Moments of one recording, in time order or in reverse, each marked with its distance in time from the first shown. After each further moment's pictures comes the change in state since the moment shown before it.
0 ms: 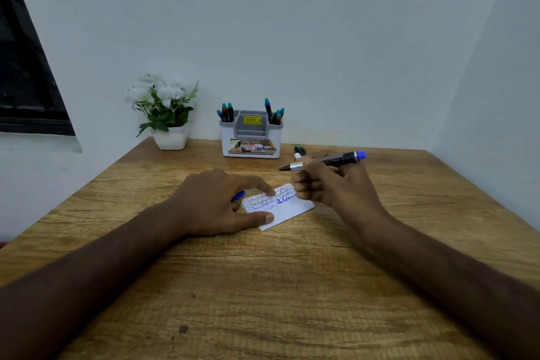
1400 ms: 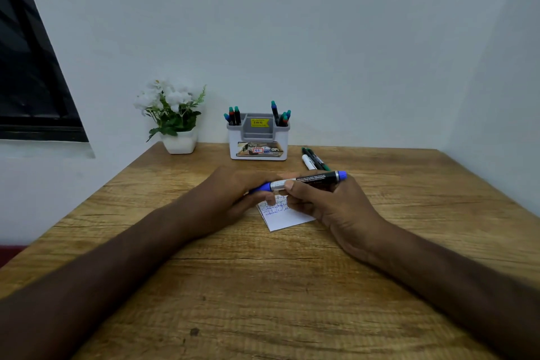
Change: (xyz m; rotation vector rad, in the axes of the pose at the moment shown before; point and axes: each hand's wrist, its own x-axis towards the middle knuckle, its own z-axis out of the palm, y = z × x) left_hand 0.000 -0.001 -0.005 -0.154 0.249 0.288; right_hand 0.001 0.023 0.011 0.155 -0.129 0.111
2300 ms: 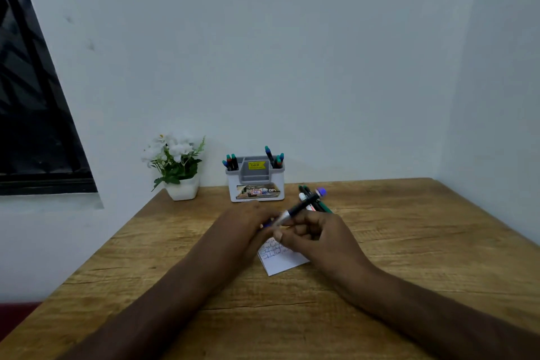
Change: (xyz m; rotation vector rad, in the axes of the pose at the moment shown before) left_hand 0.017 0.016 0.011 0.060 0.074 -0.176; right_hand -0.008 -0.007 0.005 -0.390 -0.001 -0.133
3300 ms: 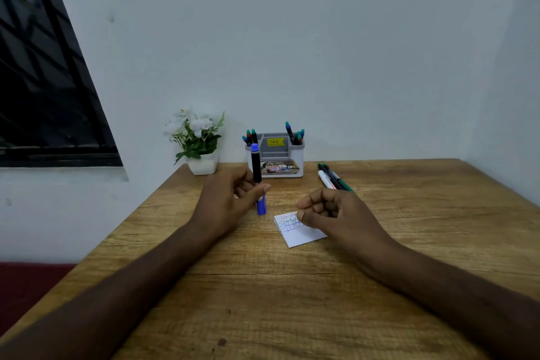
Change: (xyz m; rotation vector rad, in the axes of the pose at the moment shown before) left_hand -0.014 -0.035 -0.010 -0.324 0.259 -0.344; right_hand 0.003 0.006 0.002 -0.066 -0.063 0.008
